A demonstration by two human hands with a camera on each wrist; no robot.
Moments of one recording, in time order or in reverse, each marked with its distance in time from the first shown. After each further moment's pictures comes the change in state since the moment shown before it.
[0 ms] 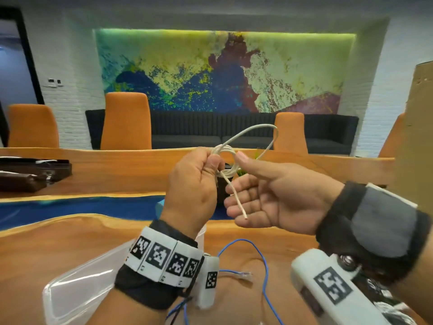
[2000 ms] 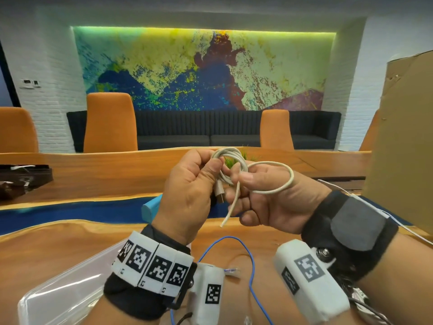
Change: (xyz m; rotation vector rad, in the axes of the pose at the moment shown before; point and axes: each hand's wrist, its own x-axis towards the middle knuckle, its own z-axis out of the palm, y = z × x) left_hand -0.009 0.028 0.016 -0.614 -0.182 -0.199; right_hand -0.005 0.020 -0.030 0.084 -0.305 -0.233
